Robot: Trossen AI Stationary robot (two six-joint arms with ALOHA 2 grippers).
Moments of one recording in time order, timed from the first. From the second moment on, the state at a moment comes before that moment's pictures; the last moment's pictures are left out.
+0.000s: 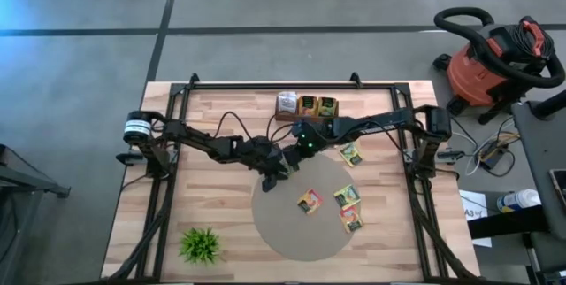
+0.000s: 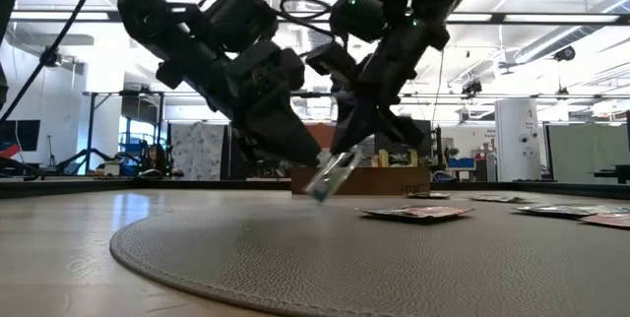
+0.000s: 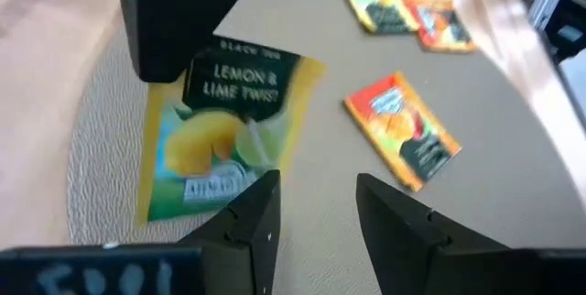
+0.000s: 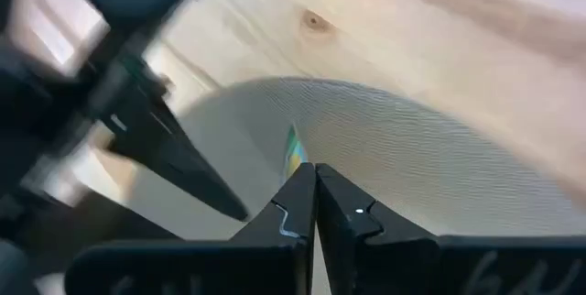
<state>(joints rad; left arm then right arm) 0.04 1.71 0.78 0.35 0.22 -0.32 -0.15 1.82 1.17 -0.32 -0.15 0.94</state>
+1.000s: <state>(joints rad) 0.04 1.50 0.78 0.19 0.02 -0.37 -0.44 1.95 1.76 -1.22 0.23 -0.46</state>
